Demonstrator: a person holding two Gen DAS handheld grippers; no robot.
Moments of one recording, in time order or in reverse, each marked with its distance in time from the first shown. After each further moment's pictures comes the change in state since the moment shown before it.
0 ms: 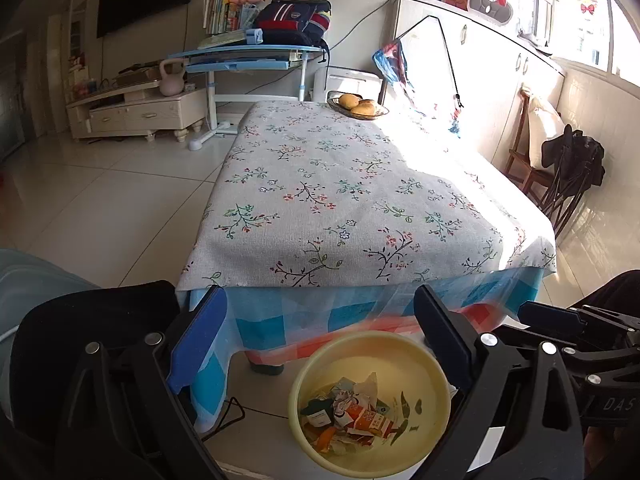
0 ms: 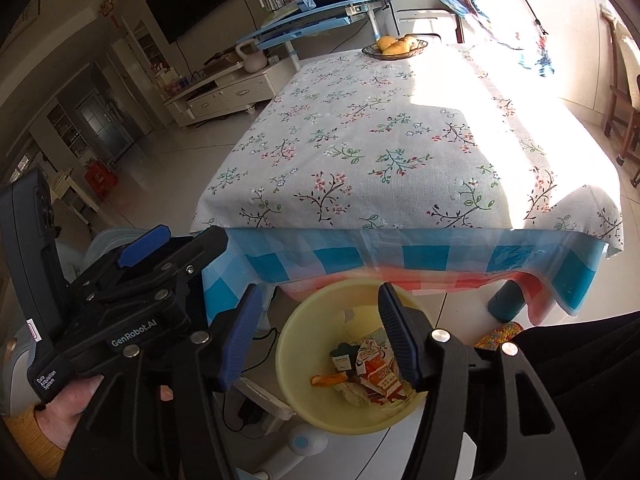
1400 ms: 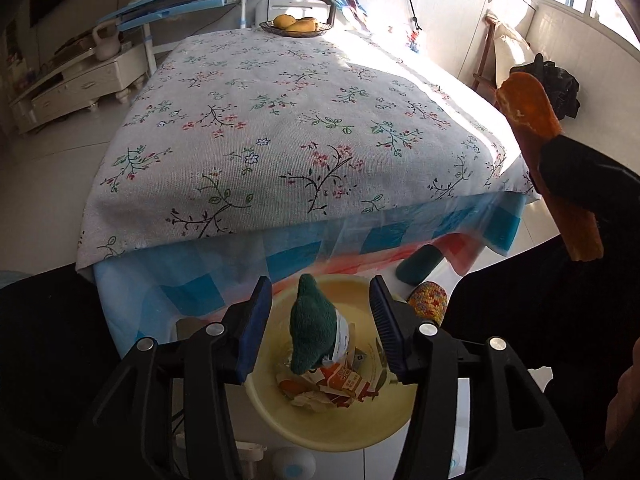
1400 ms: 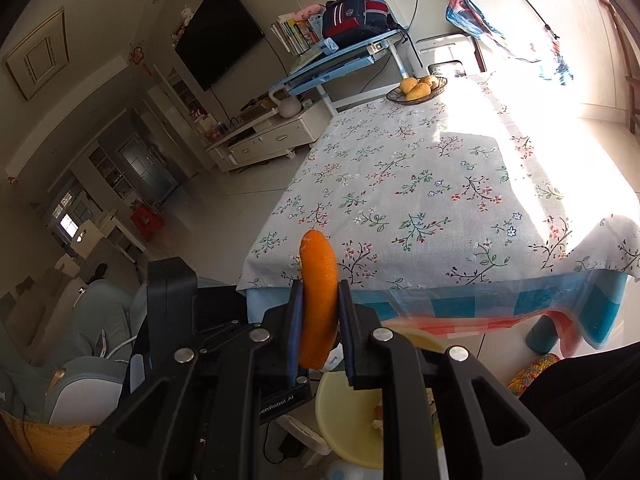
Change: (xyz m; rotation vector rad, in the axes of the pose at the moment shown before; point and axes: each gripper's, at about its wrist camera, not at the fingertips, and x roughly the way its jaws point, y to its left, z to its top) left arm 0.064 -0.040 -0.017 0.121 0.276 -0.132; right arm -0.015 -0.023 0.030 0.055 -0.121 0.217
